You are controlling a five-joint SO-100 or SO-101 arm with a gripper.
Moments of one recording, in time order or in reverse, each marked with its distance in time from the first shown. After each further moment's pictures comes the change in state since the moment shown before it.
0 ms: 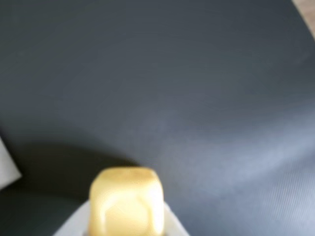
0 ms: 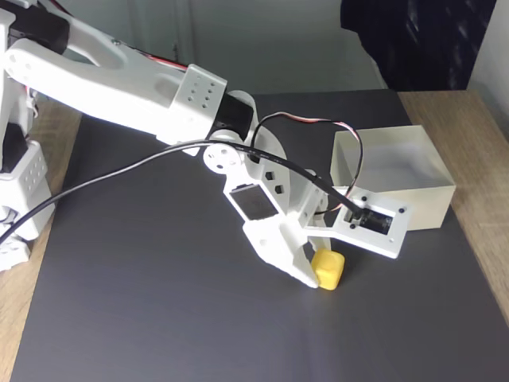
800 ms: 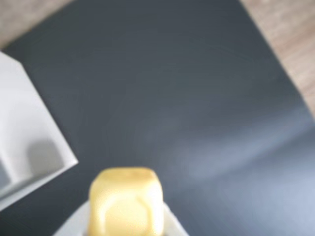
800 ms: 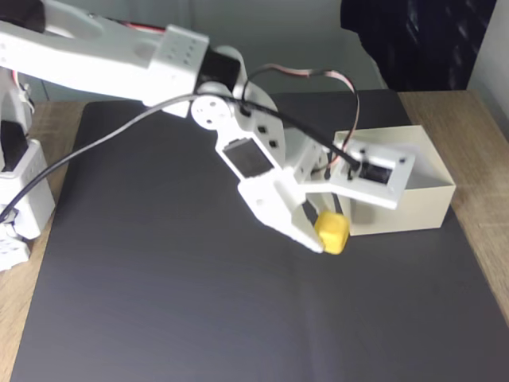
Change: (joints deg) arm -2.5 12.0 0.2 6.4 2.6
